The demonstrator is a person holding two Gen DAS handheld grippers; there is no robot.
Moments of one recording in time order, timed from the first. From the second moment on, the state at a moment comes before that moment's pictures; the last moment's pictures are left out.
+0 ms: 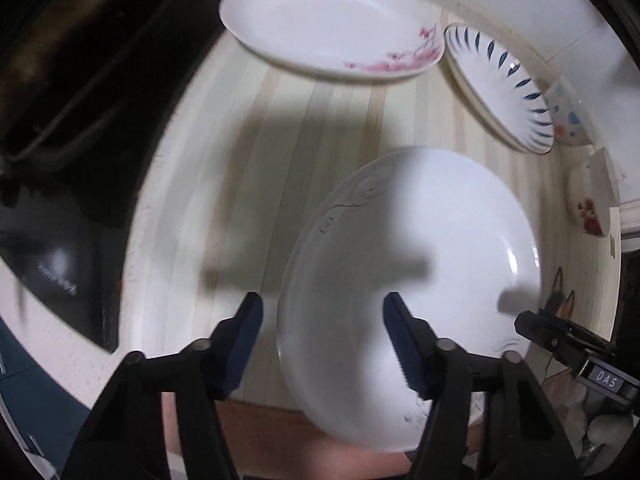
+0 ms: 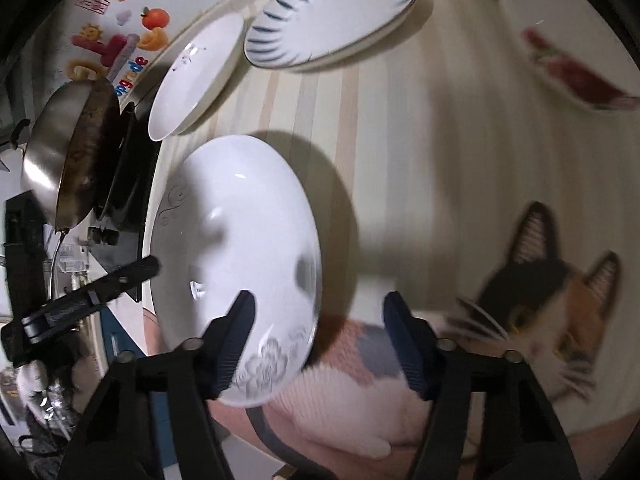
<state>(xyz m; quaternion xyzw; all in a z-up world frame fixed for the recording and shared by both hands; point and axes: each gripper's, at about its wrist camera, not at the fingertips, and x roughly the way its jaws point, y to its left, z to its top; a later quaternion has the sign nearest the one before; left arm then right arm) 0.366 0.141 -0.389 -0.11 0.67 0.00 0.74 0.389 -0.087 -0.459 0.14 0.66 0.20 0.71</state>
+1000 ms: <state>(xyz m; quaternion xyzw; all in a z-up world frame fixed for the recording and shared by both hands) 0.311 0.058 -0.333 -0.06 0.64 -0.06 0.77 0.378 -0.165 -0.421 0.13 0.63 0.20 0.74</state>
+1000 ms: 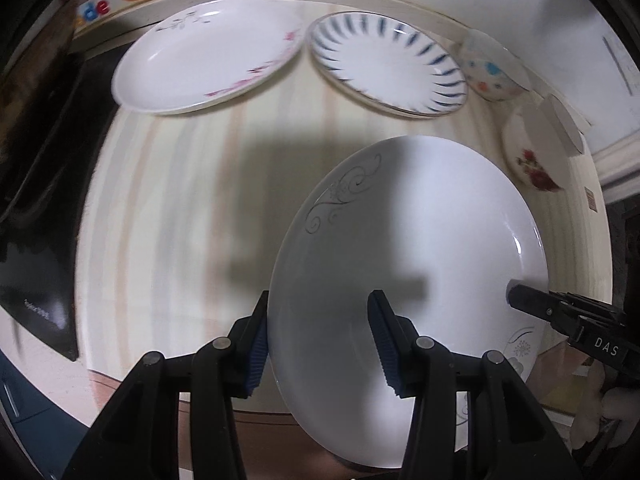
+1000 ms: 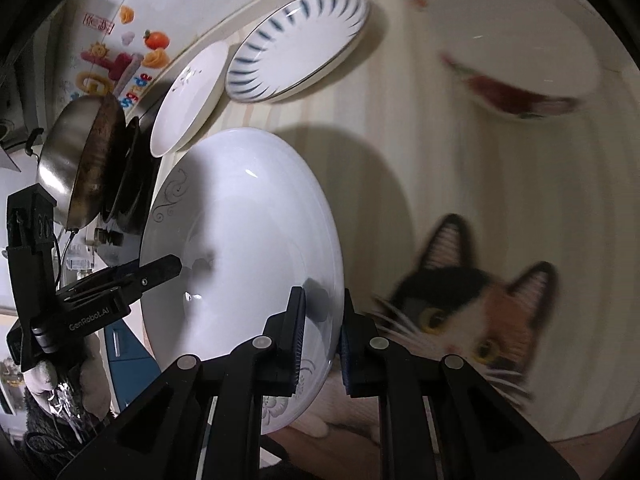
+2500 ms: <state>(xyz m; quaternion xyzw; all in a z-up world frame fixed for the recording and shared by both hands) 0.346 0.008 -0.312 0.00 0.64 -0.08 0.77 0.359 -0.254 -0.415 0.15 0.64 0.10 0.75</state>
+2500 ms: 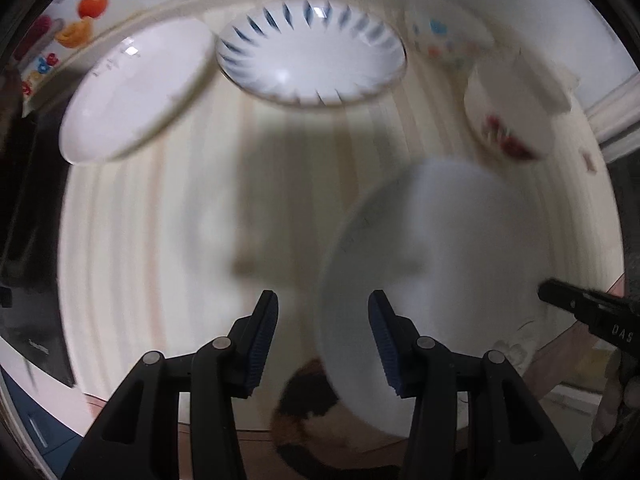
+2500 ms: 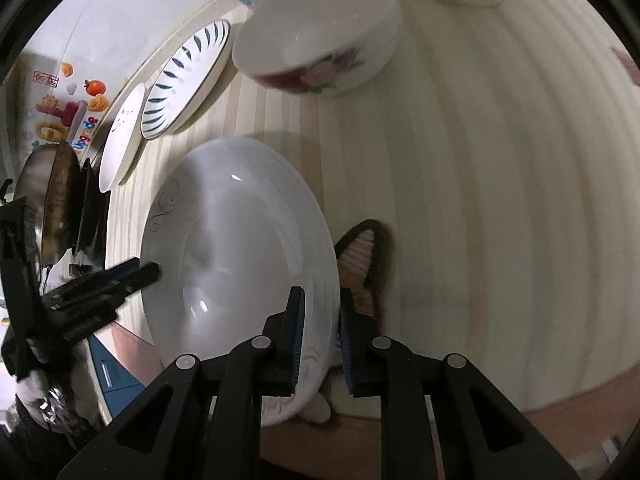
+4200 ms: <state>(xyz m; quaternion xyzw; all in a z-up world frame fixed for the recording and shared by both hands) 0.433 0.207 -0.369 -0.22 0.59 0.09 0.77 0.653 0.066 -0.409 -0.03 0.58 0.34 0.74</state>
